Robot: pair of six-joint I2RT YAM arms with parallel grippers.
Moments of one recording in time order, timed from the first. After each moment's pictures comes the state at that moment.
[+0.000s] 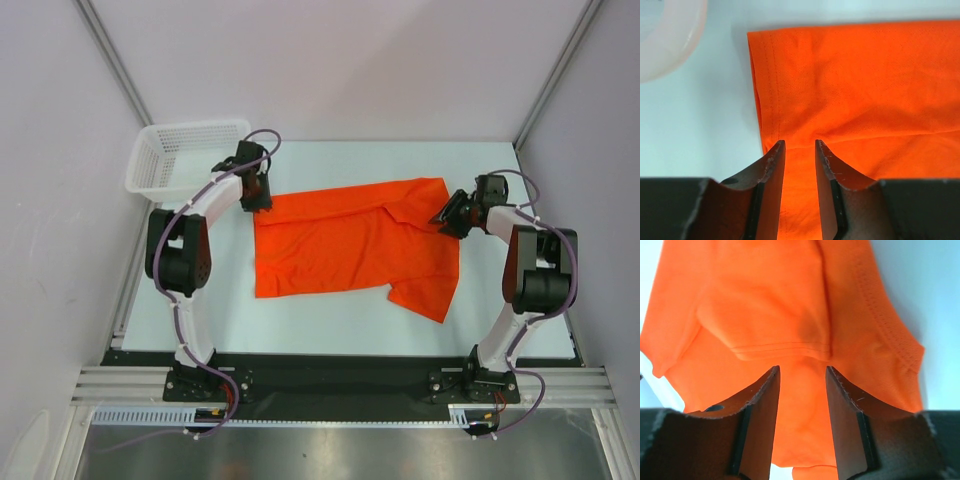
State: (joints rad) left arm -0.22 2.02 1.59 -0.62 -0.09 -0.31; right arm -0.10 1.81 1.11 -0.21 -0.37 0.58
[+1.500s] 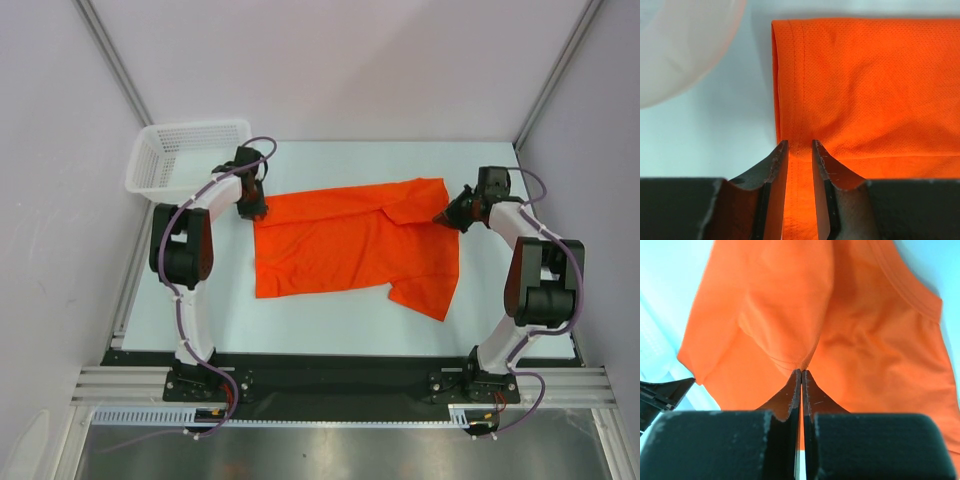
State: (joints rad) left arm -0.18 2.09 1.61 -0.64 -0.10 -0.34; right arm -0.08 1.72 1.17 -0.35 -0.32 0.73
